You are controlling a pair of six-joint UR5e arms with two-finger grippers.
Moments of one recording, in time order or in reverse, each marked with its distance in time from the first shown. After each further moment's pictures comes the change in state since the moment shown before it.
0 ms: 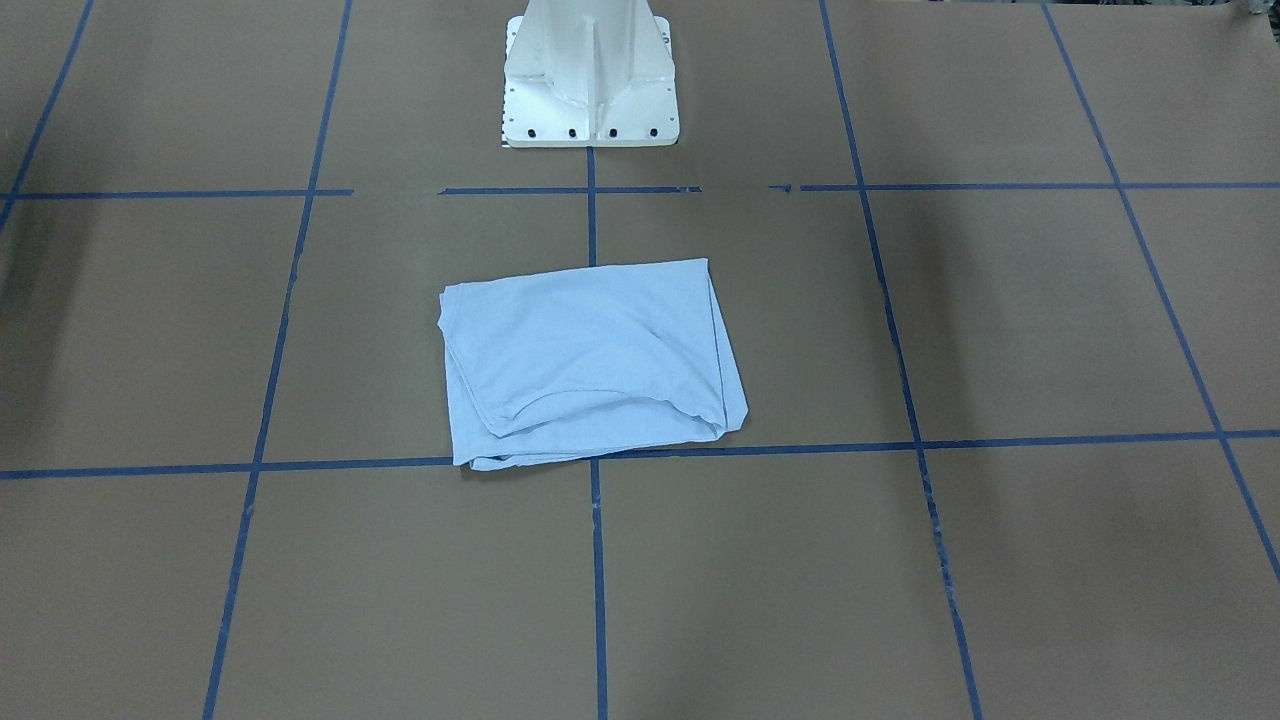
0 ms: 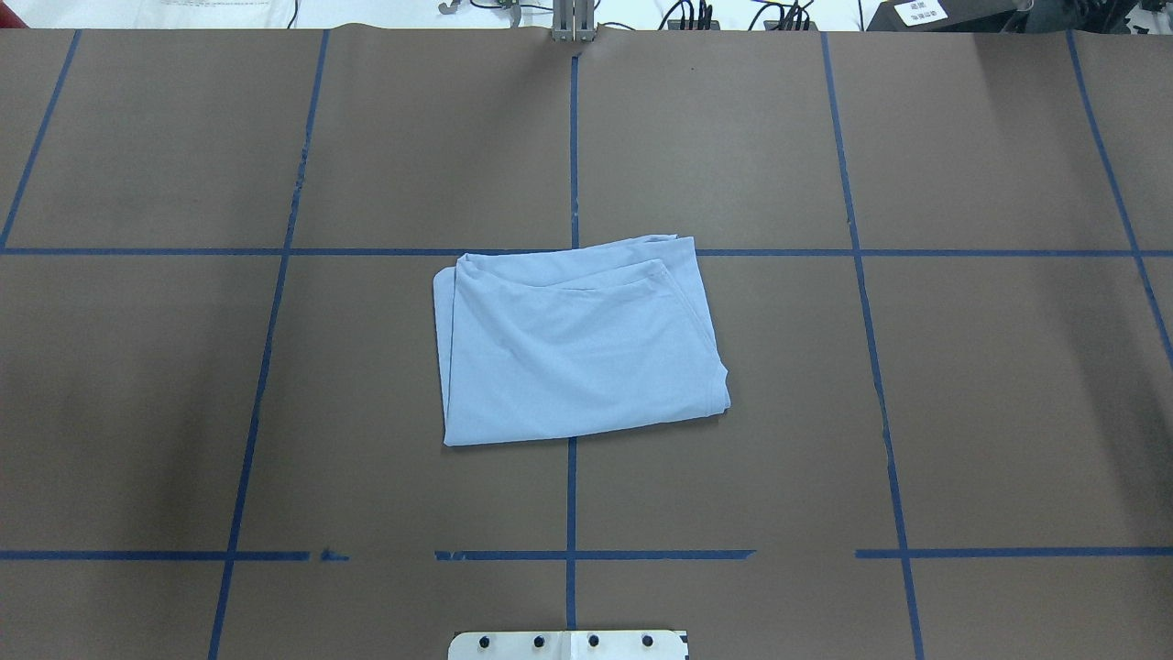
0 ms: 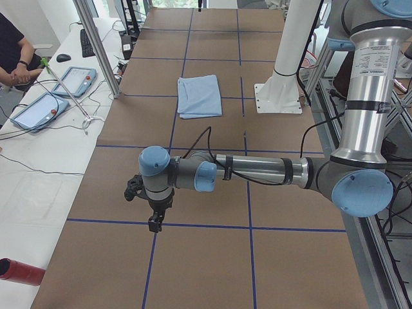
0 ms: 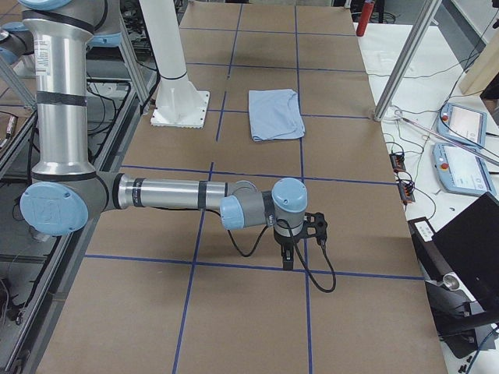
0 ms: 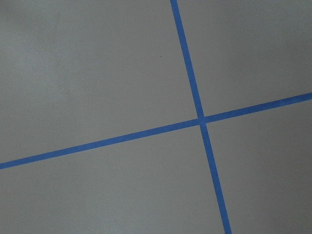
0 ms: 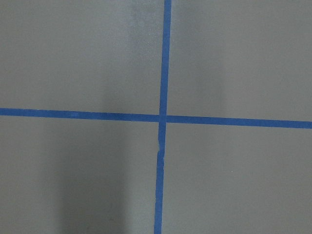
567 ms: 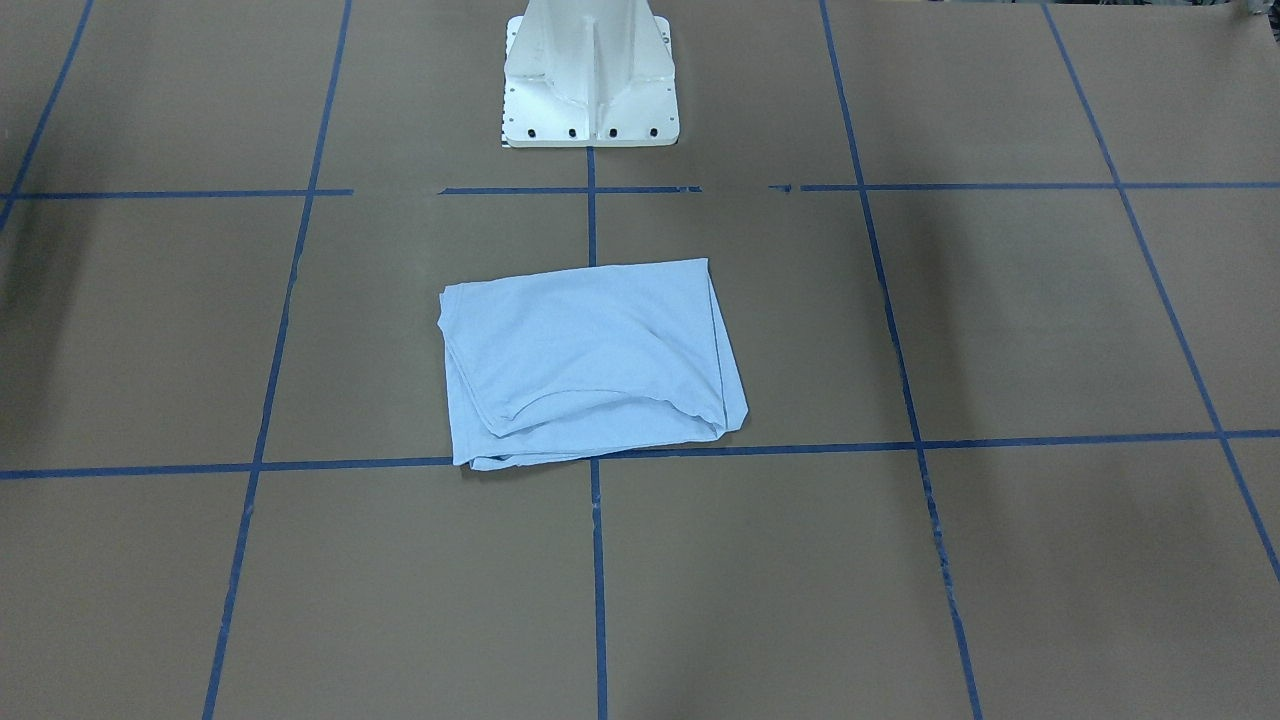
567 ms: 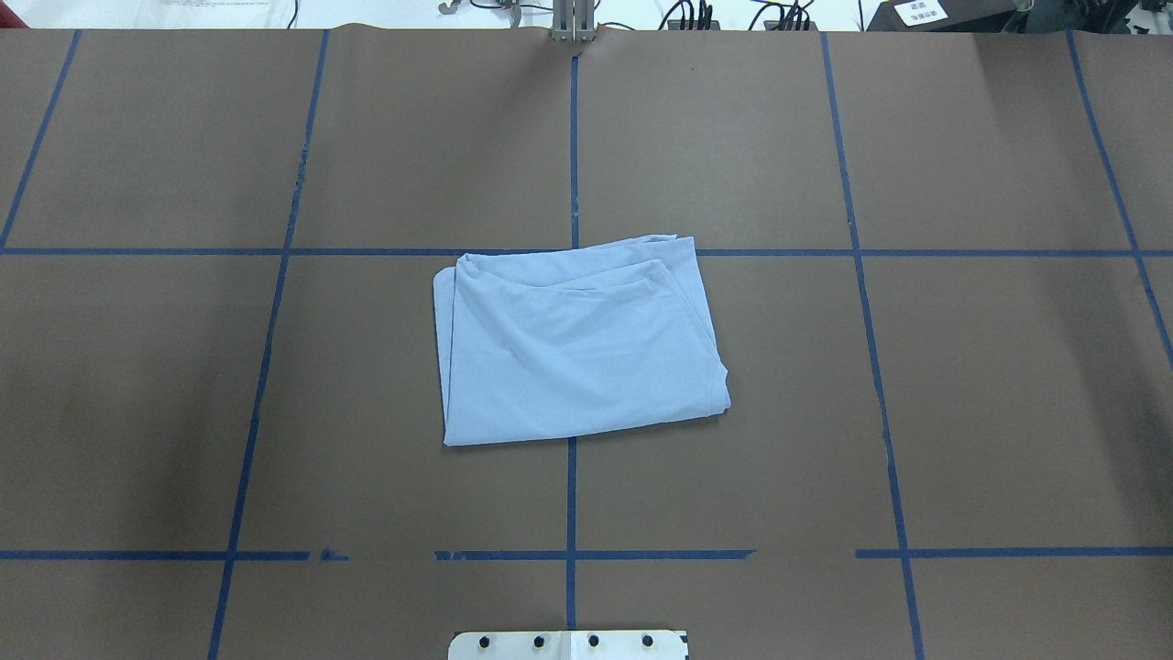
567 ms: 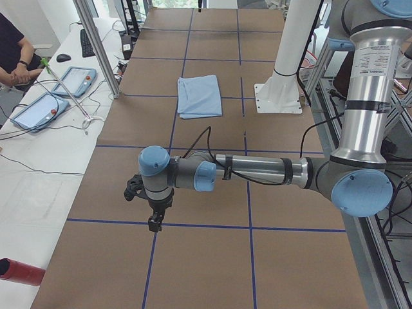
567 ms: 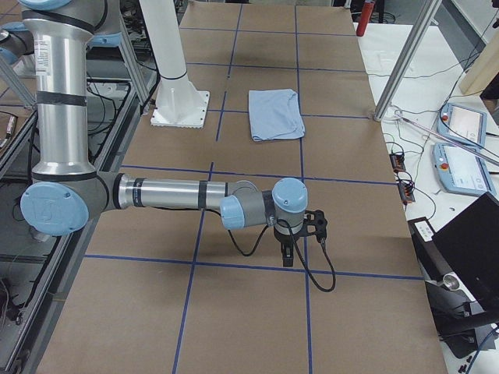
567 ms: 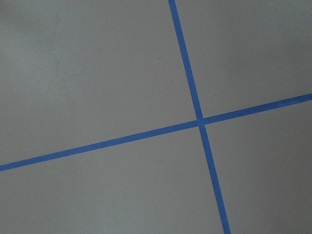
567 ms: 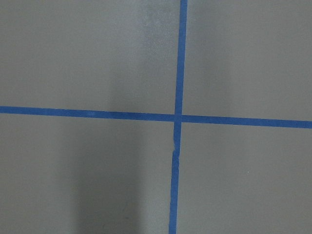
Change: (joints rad) left arm 0.000 -0.001 0.004 0.002 -0.006 -0.022; right arm 0.000 0.001 -0.001 0.003 0.033 0.000
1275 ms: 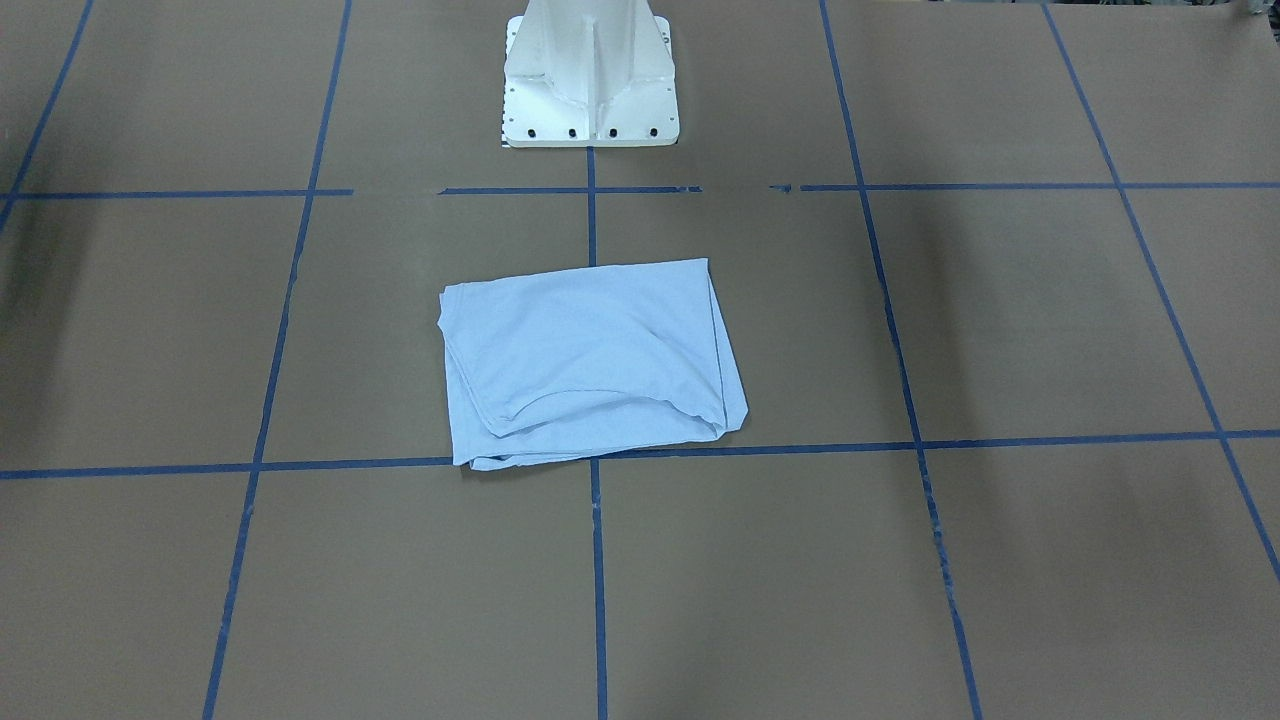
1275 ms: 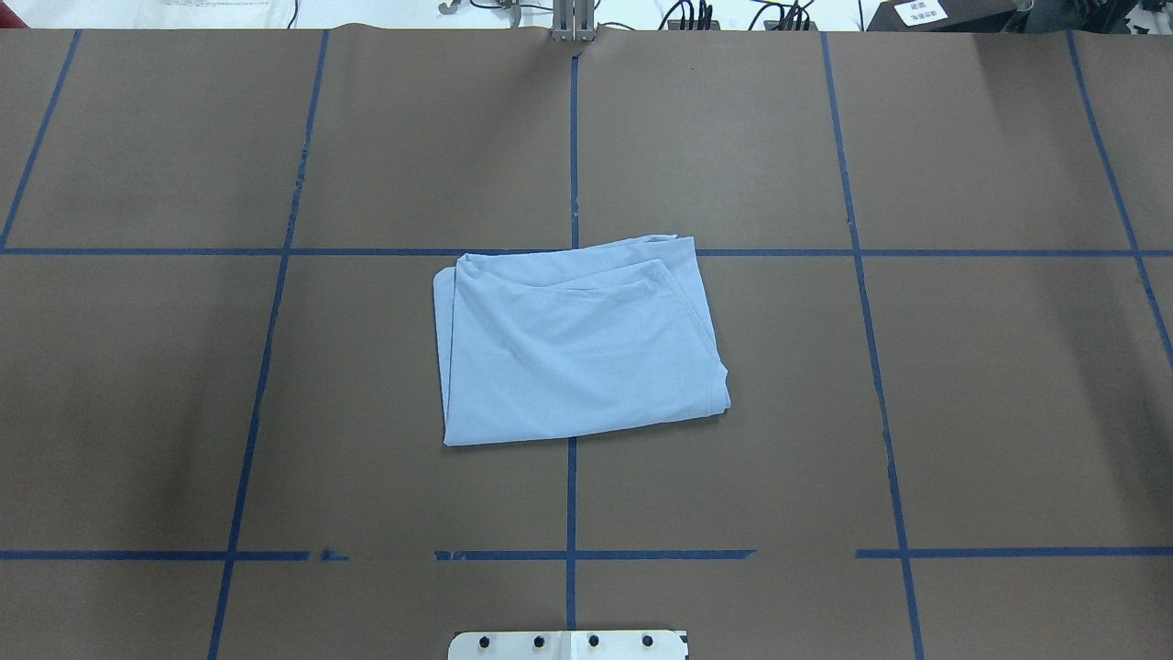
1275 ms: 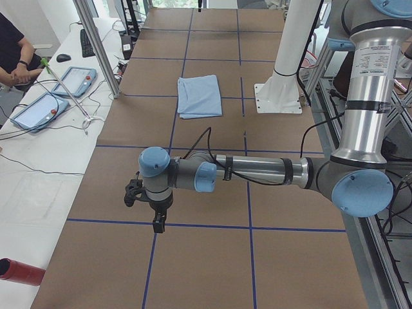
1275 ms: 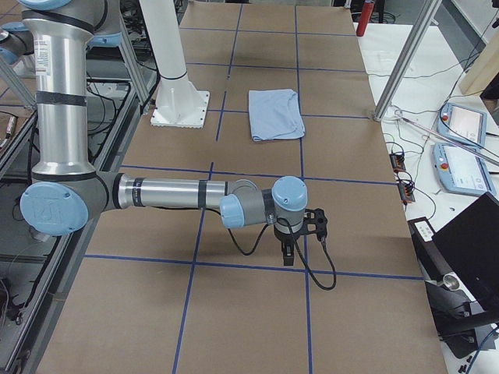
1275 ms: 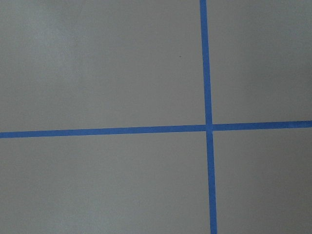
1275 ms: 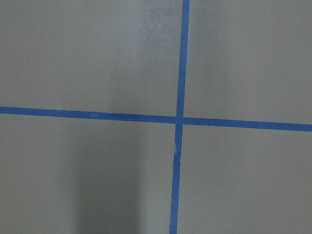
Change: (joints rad) left arm 0.000 0.001 -0.001 0.000 -0.003 -0.175; right arm 0.002 -0.002 0.015 0.000 -0.004 -0.004
